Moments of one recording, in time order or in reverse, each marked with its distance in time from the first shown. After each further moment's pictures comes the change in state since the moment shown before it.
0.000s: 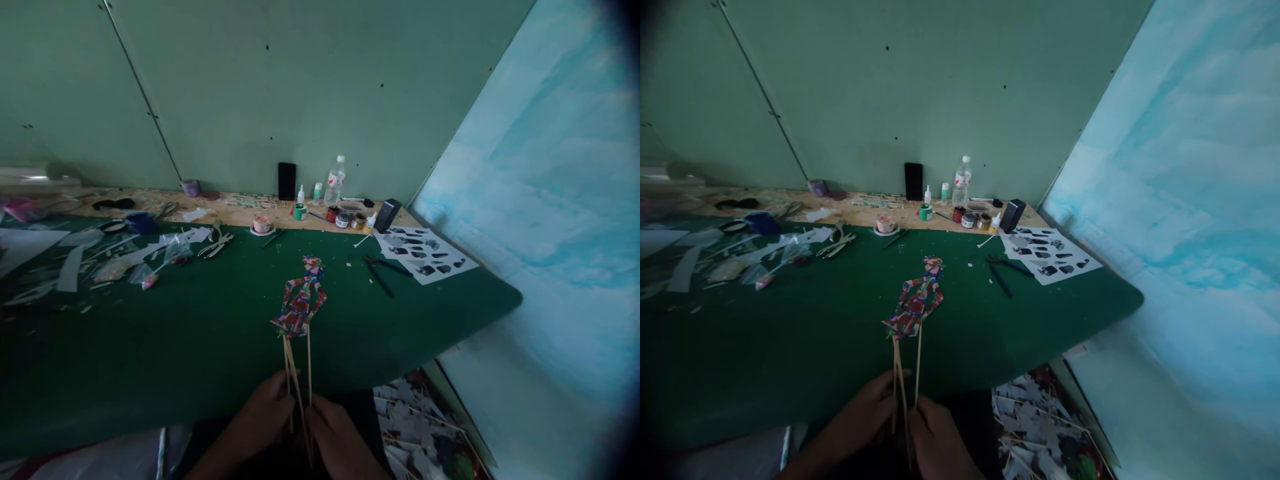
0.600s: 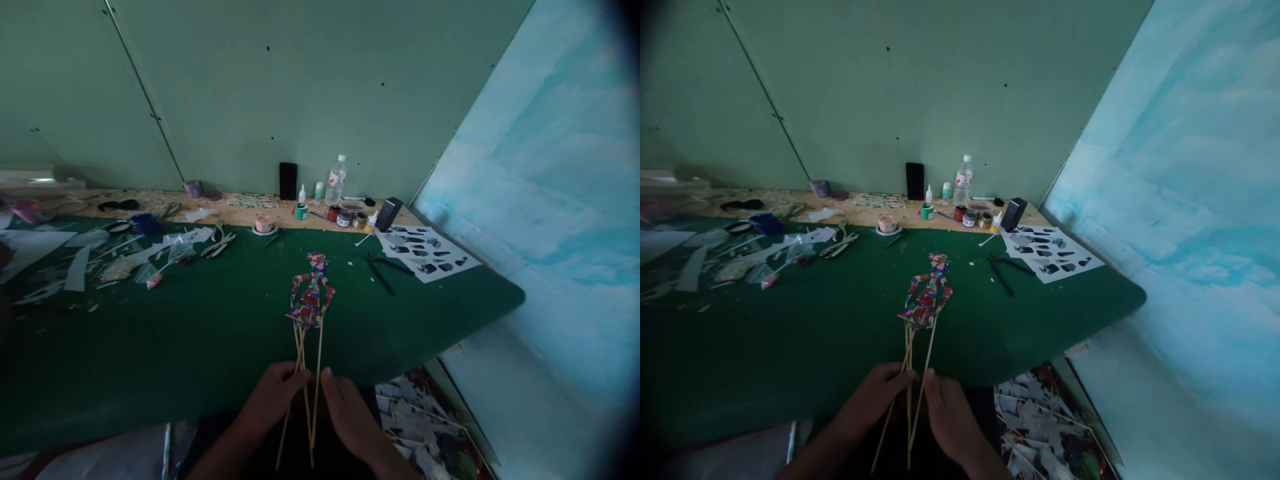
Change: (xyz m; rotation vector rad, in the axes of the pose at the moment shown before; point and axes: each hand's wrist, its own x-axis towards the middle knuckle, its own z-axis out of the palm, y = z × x) left_hand 0.009 0.028 0.006 -0.023 0.085 0.030; right_hand 0.013 -0.005 -0.019 -0.199 0.159 -0.020
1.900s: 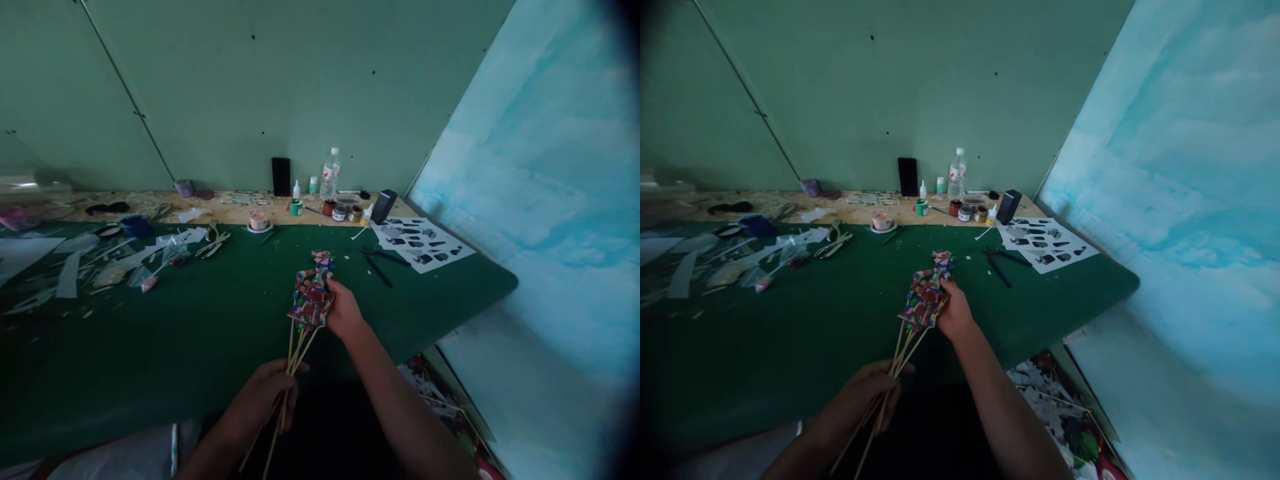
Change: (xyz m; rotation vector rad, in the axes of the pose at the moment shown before) left_hand -0.021 0.005 -0.015 -0.287 -0.070 -0.166; right_hand 0.138 -0.044 -0.032 1.353 -0.071 0.026
